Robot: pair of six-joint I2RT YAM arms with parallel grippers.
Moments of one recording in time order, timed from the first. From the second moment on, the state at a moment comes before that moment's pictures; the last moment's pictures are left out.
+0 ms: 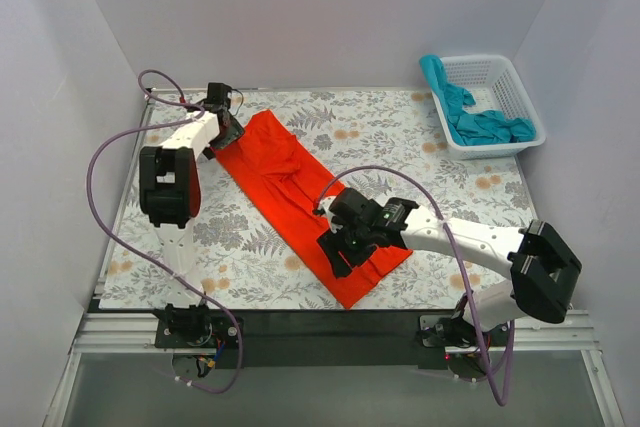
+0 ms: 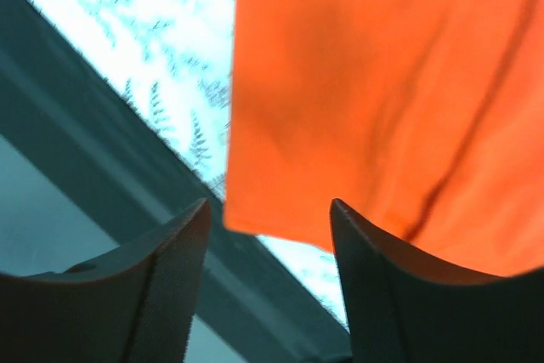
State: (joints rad) left arm -0.08 2.20 1.74 -0.61 -0.35 -0.75; right arm 1.05 1.43 0.96 -0.65 -0.19 0.29
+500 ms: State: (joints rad) left arm -0.36 1.96 1.56 -0.60 -0.37 -0.79; right arm 0.88 1.56 0.99 -0.63 -0.15 0.11
